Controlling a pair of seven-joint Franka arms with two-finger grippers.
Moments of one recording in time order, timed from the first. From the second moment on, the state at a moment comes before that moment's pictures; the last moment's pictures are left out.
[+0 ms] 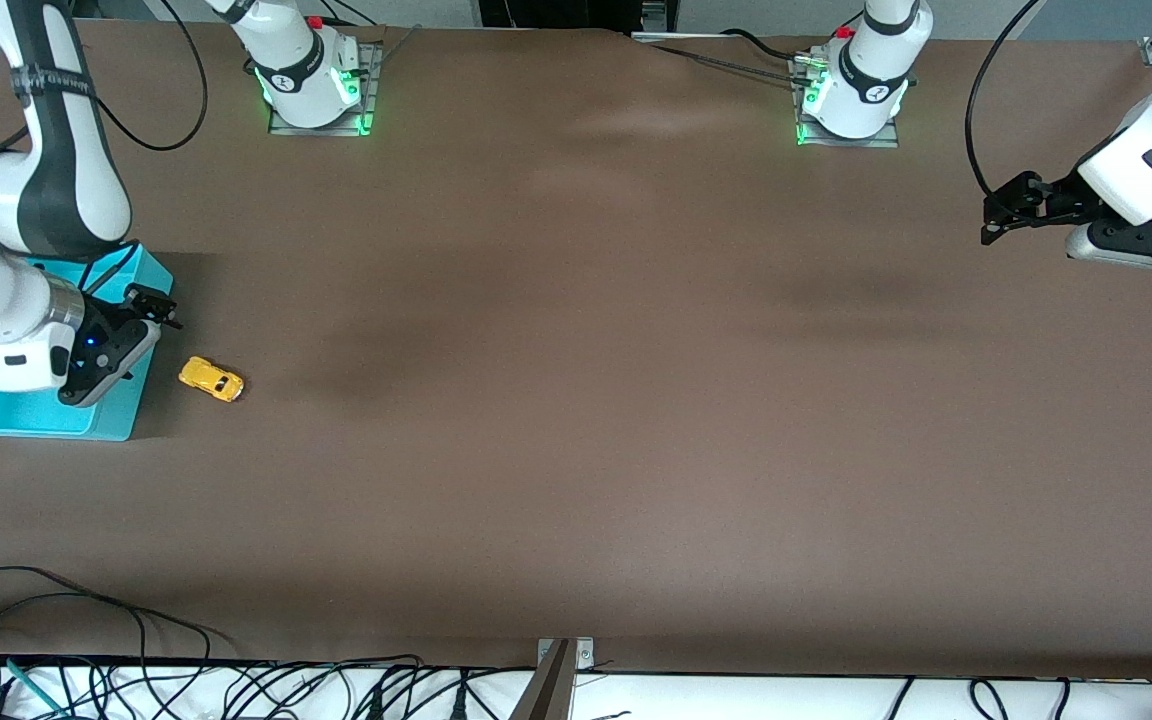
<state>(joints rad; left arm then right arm) -0.02 -0.06 -0.03 -1.73 -0.01 1.61 0.08 -0.12 0.30 0.02 -1.84 -0.03 2.04 -1.01</state>
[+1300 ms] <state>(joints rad) 0.02 -0.06 -0.03 -1.72 -0.02 1.58 0.07 -0.18 0.50 0.02 -2.00 -0.03 2.48 -1.38</state>
